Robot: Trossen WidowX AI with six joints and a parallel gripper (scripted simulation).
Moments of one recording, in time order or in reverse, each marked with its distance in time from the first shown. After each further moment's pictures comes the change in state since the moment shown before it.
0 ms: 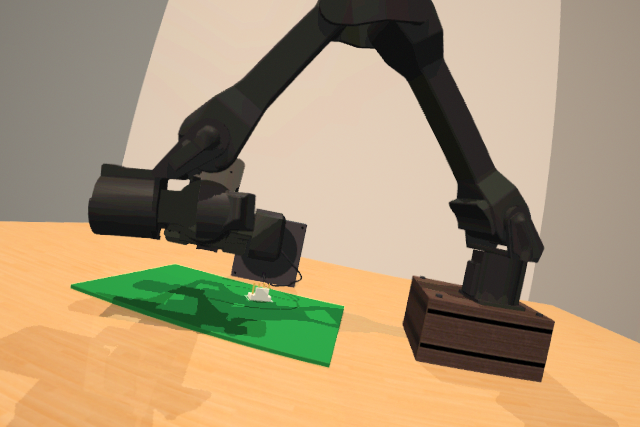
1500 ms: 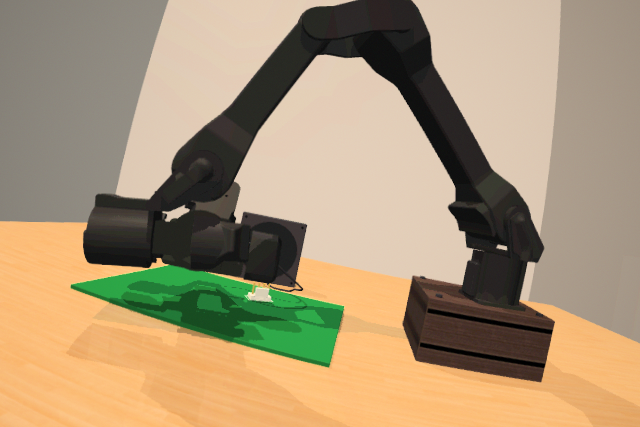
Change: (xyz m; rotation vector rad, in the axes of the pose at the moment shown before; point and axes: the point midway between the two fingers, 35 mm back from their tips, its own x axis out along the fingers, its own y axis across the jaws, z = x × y) arm 0.006 -0.001 -0.028 -0.001 0.000 0.000
